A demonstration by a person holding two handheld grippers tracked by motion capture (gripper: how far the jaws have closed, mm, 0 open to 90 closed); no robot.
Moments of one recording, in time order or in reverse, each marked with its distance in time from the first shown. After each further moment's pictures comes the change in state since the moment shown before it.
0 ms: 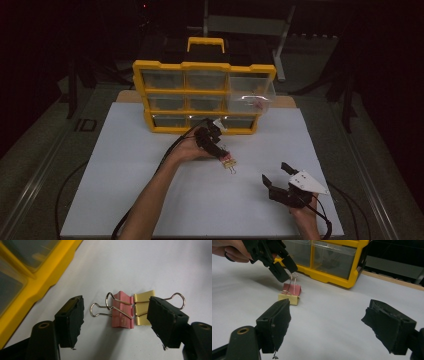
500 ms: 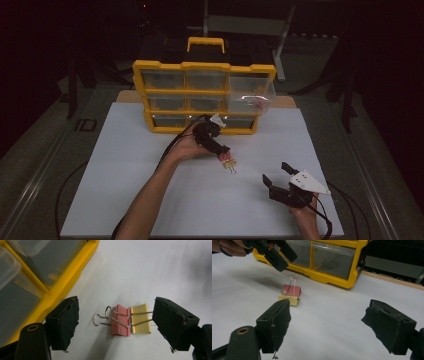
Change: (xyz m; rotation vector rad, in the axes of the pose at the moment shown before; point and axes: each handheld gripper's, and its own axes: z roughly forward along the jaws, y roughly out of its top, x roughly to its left) left arm -0.003 0.006 -0.021 -0.082 0.036 -0.005; right arm -0.001 0.000 0.000 -0.007 0.000 0.013
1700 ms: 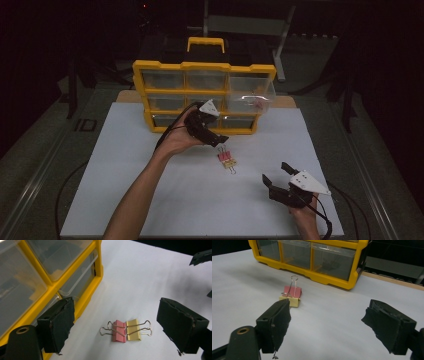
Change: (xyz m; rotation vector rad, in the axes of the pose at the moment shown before) left arm -0.012 0.020 -0.065 -0.136 0.062 0.054; right arm 0.001 0.001 -0.001 -0.007 0.001 0.007
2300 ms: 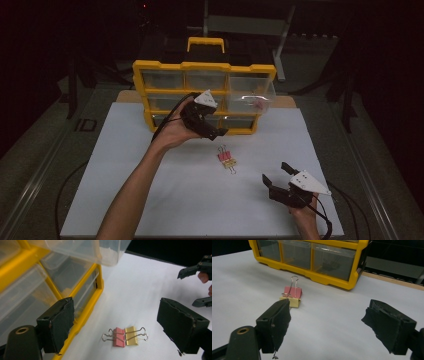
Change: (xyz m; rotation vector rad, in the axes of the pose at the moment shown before) left arm -0.001 0.021 -0.032 -0.054 0.004 0.024; right arm 0.000 0.000 0.000 -0.002 0.002 0.002
